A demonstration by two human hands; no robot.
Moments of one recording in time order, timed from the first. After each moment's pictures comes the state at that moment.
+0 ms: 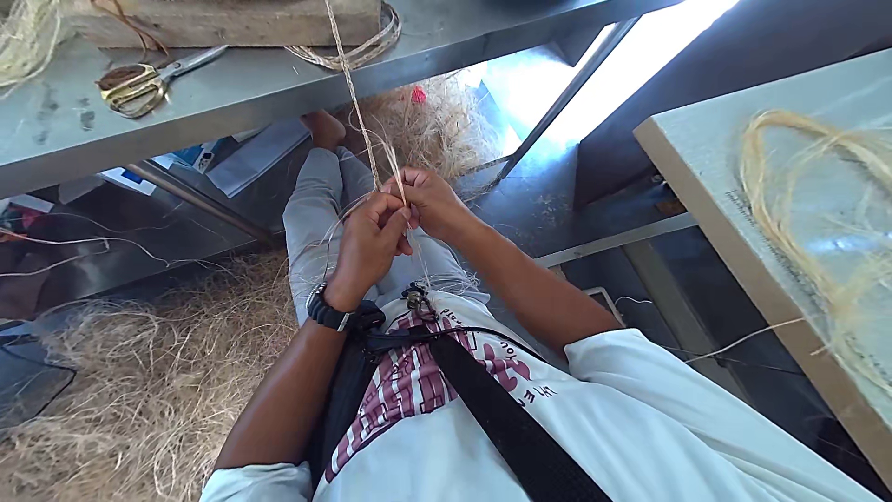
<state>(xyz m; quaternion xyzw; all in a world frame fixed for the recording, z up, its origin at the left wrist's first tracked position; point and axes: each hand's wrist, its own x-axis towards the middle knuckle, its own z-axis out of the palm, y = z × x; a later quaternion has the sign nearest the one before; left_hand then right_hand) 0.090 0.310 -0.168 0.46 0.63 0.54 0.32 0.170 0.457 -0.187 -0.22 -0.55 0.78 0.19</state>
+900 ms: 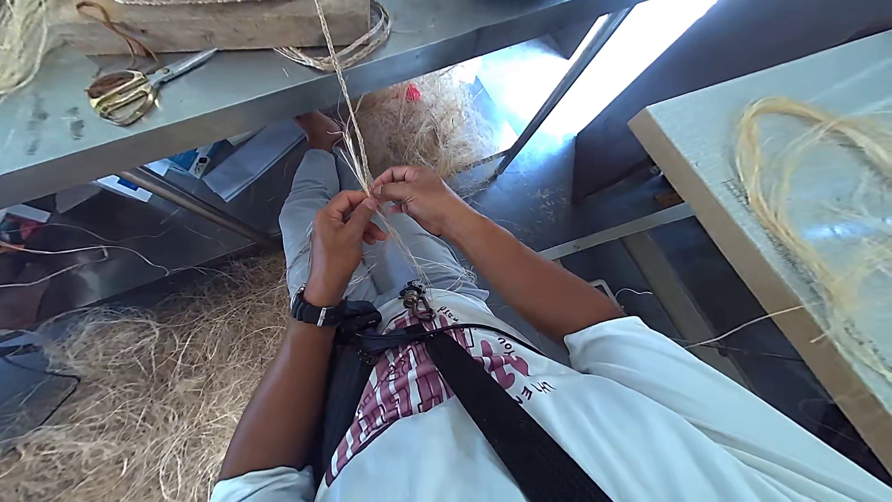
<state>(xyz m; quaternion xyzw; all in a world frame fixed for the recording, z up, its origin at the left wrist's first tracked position) 0.065 0.297 -0.186 0.42 0.60 0.60 0.32 0.164 0.461 -0.176 -0.29 -0.61 0.72 0.15</state>
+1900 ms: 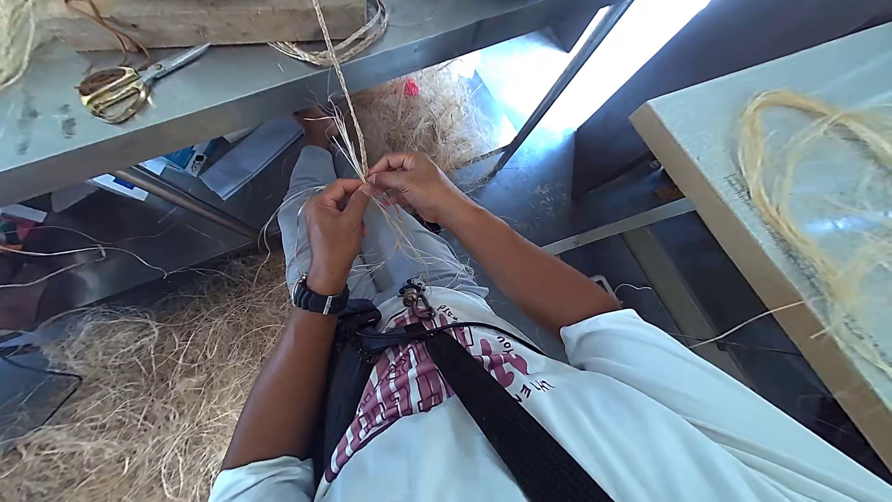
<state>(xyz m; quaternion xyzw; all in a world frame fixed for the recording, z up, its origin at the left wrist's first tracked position) 0.065 0.305 -0.181 0.41 0.67 0.58 0.22 0.157 0.468 -0.171 -0.25 -0.62 0.72 0.17</state>
